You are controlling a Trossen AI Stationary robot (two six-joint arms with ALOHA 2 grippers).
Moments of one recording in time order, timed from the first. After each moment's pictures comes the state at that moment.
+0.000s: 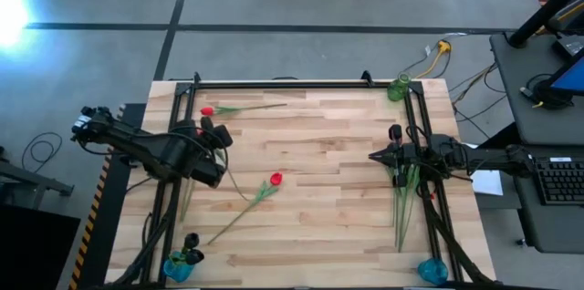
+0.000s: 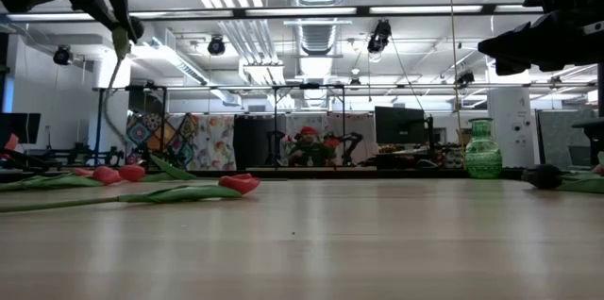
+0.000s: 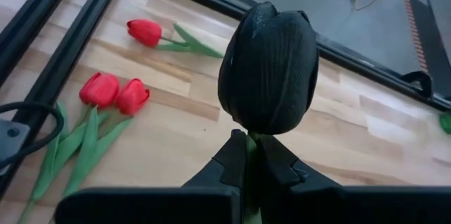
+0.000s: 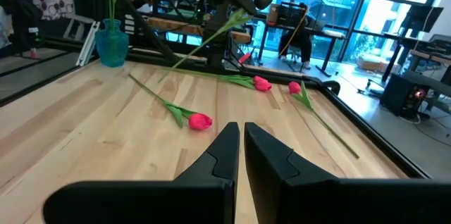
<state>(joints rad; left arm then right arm) -0.36 1.22 1.13 -1.57 -0.81 -2.32 -0.03 0.06 0.03 0.00 -0.05 -0.17</state>
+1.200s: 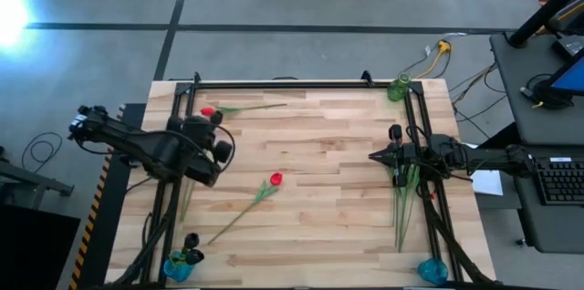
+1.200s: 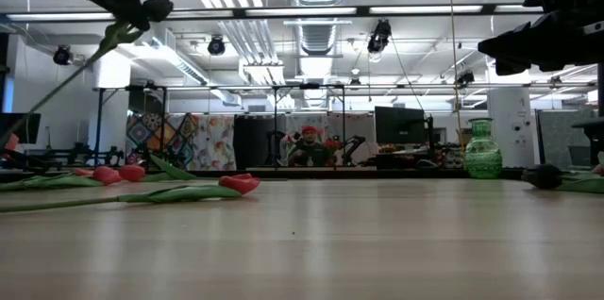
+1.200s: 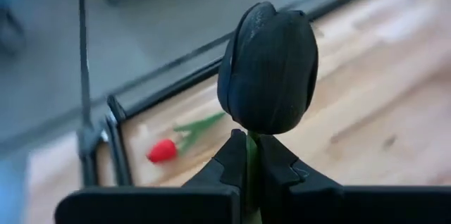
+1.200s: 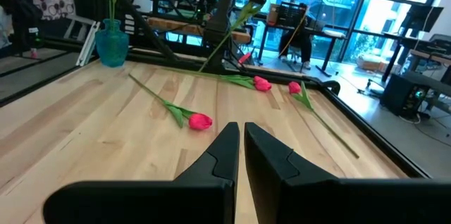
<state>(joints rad) -0.37 1.17 1.12 -1.52 -0.98 -1.35 -0.03 0.06 0.03 0.00 -0.05 -0.16</state>
